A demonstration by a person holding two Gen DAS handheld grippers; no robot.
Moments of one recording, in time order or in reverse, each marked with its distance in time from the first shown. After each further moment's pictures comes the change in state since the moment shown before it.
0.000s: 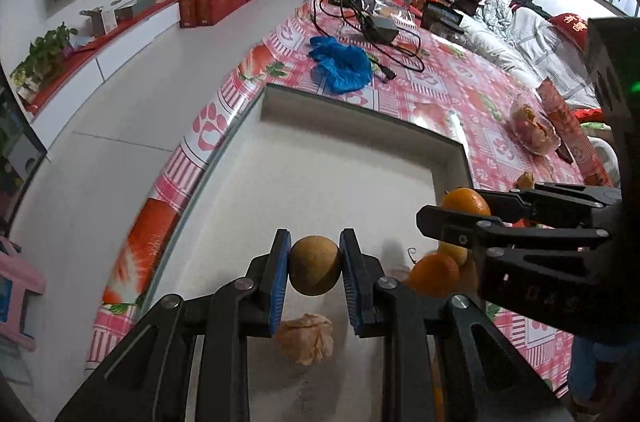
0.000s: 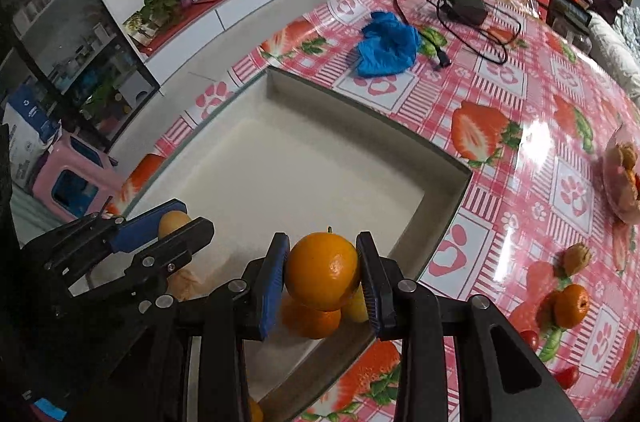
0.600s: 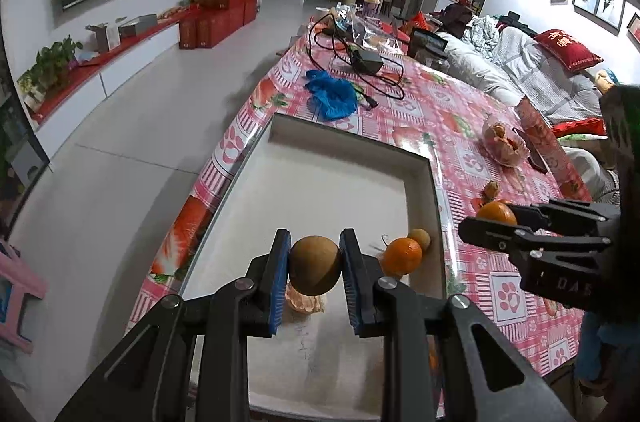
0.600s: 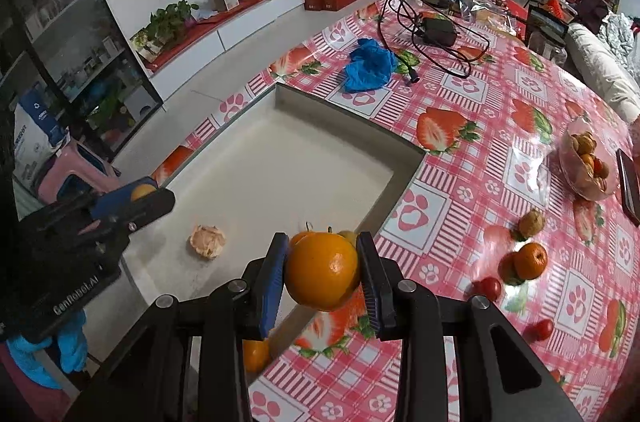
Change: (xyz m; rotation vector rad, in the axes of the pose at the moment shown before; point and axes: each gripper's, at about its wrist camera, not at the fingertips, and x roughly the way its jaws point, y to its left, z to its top) left arm -0.065 0.006 -0.014 -0.006 -0.092 -0.031; right arm -0.067 0.005 -0.034 -0.005 -0.093 -0.026
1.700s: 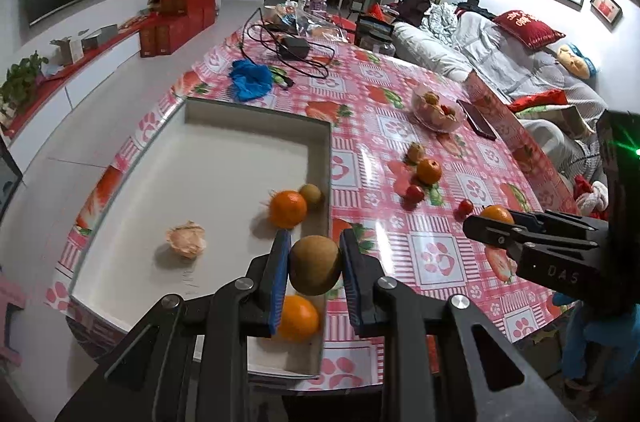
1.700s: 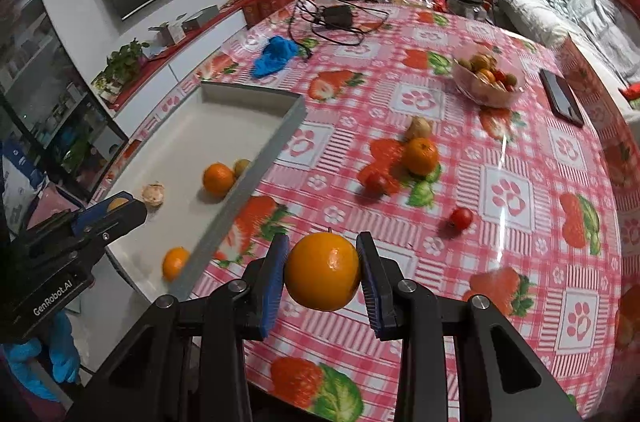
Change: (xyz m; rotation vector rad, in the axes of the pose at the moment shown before) left arm -0.028 -0.079 -0.040 0.079 -0.007 -0.110; right arm -0.065 -0.071 -0.093 0.187 -0.073 -0.092
